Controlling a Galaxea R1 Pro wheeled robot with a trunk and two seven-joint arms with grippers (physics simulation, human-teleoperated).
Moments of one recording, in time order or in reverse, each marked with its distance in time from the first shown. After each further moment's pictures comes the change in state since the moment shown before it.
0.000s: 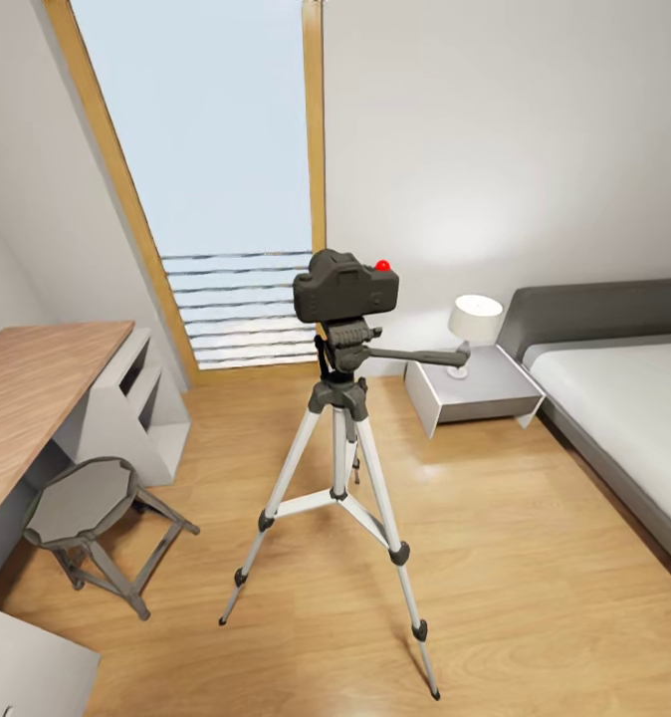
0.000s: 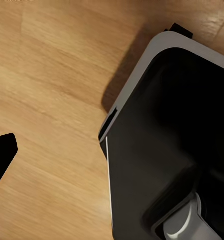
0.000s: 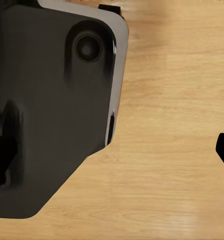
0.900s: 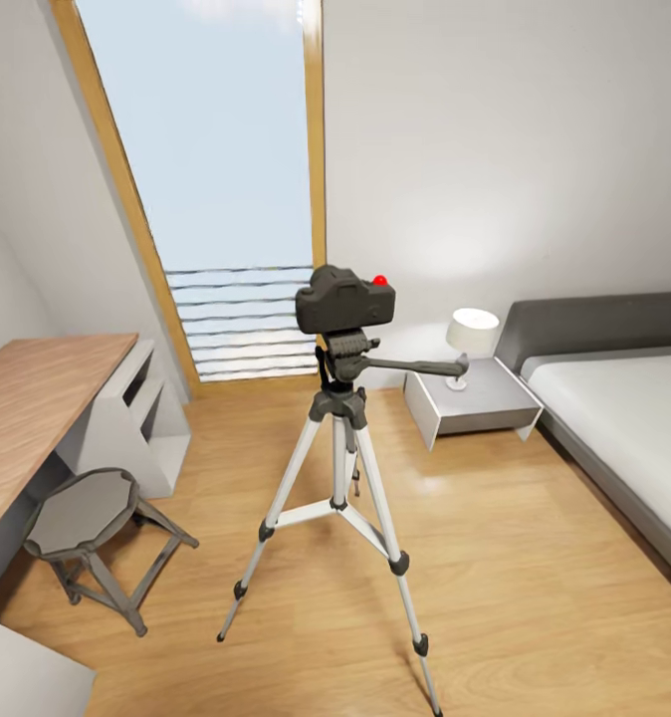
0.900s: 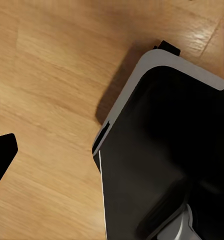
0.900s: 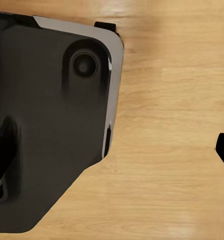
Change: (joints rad) left arm 0.000 0.006 -0.005 -0.013 -0.006 0.001 0.000; right arm 0.000 0.001 -0.001 0.000 -0.005 -0.001 -0.011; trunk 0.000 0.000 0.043
